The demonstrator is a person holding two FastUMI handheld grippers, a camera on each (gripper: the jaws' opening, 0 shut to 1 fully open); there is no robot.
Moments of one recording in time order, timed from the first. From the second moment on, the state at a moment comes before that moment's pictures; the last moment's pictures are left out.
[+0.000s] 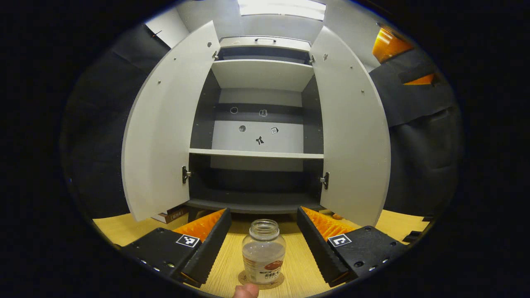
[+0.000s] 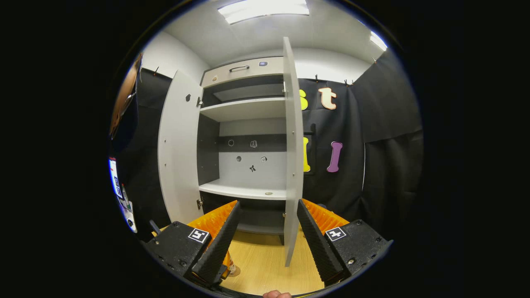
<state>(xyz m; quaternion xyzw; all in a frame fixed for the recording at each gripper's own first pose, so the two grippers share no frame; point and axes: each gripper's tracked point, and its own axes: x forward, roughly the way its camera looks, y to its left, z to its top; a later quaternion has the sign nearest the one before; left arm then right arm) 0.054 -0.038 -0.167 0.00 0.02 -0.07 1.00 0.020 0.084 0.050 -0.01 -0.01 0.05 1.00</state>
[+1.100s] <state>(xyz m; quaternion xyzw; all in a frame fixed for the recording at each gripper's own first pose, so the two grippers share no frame) 0.045 -0.019 -0.005 0.01 0.00 -0.10 1.00 0.029 0.030 0.055 0.04 -0.11 -0.01 0.99</state>
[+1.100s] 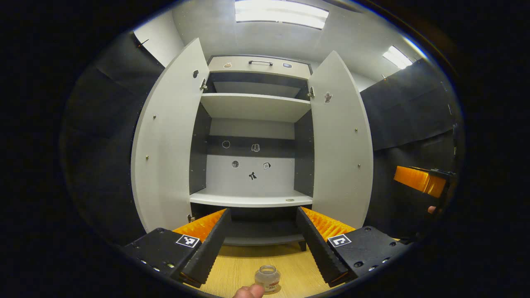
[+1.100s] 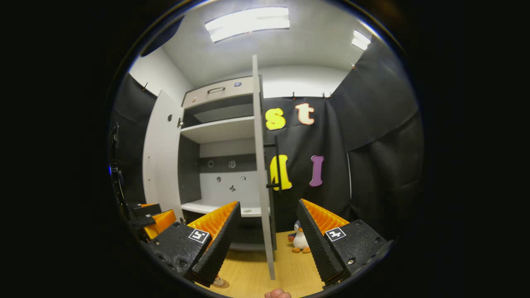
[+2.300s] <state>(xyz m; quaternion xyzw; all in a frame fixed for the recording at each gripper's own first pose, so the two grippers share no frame) 0.028 0.001 -0.034 0.02 0.03 -0.06 1.00 0.171 -0.056 0.123 0.08 -0.07 -0.02 0.99</state>
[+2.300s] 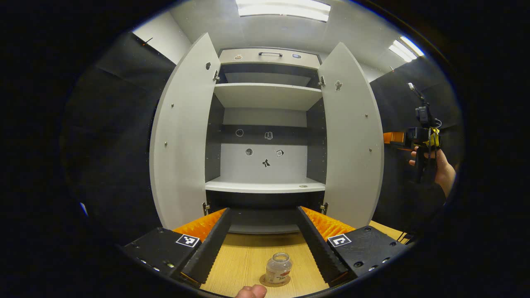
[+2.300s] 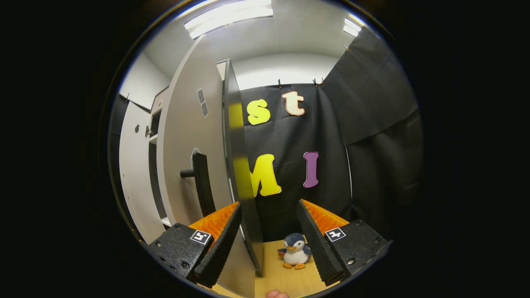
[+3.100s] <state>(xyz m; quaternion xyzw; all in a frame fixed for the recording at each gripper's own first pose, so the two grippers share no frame) 0.019 0.025 -0.040 0.03 0.03 -0.05 1.00 0.208 0.074 0.109 0.07 -0.06 0.08 0.99</state>
